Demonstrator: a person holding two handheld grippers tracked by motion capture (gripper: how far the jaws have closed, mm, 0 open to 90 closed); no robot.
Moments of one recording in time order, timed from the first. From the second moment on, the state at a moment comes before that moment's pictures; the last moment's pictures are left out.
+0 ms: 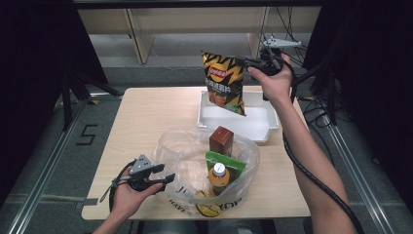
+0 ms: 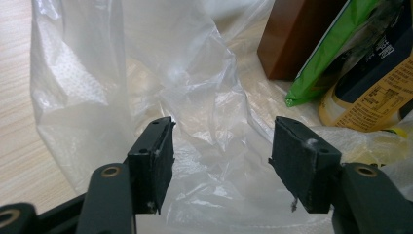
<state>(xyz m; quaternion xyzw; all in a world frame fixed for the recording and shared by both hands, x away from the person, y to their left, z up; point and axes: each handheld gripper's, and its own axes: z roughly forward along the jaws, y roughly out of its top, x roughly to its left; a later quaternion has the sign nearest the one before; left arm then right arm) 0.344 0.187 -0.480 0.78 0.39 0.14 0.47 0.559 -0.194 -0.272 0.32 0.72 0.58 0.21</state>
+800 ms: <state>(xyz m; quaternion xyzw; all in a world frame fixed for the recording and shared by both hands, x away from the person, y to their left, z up) 0.343 0.188 -0.481 0.78 0.40 0.14 0.46 0.592 -0.200 -0.333 0.37 0.74 0.53 0.18</state>
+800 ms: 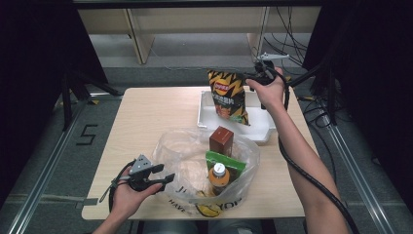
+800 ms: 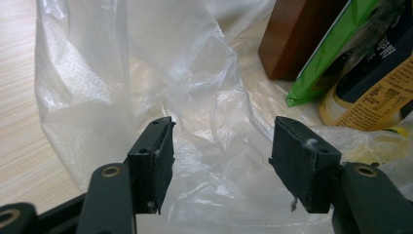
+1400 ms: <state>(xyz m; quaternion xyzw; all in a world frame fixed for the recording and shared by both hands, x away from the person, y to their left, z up) 0.343 0.188 -0.481 0.78 0.39 0.14 0.46 0.601 -0.212 -0.340 0.38 0.74 0.50 0.22</state>
